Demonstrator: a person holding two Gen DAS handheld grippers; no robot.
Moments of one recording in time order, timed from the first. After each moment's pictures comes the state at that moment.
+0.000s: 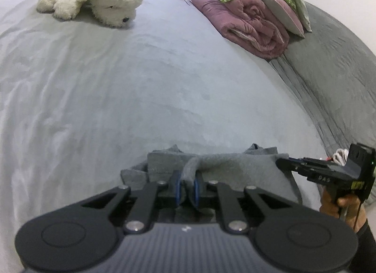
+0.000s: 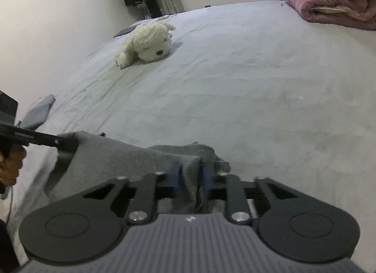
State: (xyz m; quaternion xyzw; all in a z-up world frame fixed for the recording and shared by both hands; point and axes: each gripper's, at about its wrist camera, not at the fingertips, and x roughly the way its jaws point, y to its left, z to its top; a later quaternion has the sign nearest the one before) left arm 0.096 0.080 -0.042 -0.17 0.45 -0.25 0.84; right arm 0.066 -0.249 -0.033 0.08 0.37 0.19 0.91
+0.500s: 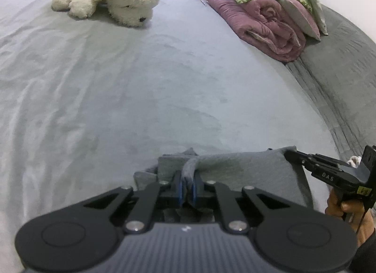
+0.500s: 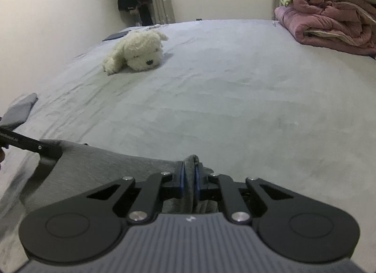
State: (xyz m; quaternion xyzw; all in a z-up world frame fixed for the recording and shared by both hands) left arm 0.101 0.080 -0.045 -0.16 0.46 -0.20 0.85; right arm 0.087 -0.228 -0.040 0.03 0.34 0.15 0.93
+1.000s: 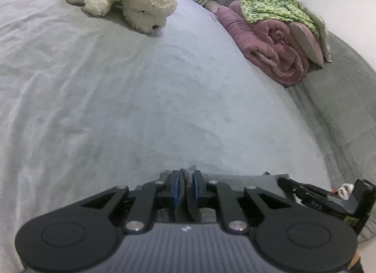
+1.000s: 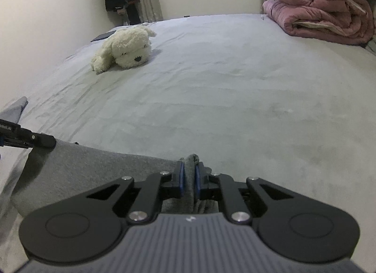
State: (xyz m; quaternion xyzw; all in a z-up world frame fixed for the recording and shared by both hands) left arm 0.106 0.091 -0.053 -0.22 0.44 -0.19 0.85; right arm 0.082 -0.227 -0.046 0.04 0.35 0.12 0.93
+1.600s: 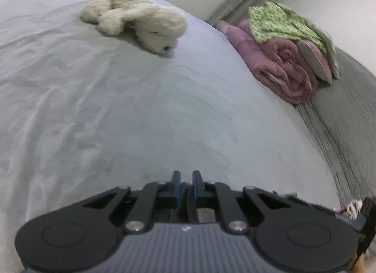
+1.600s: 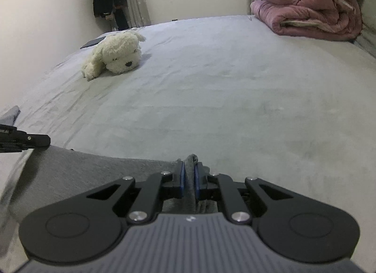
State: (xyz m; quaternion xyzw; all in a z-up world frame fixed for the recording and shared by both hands) left arm 0.103 0.098 -0.045 -0.24 0.40 -0.14 0.88; right arm 0.081 -0.228 -0.047 0.06 0.35 0.10 0.93
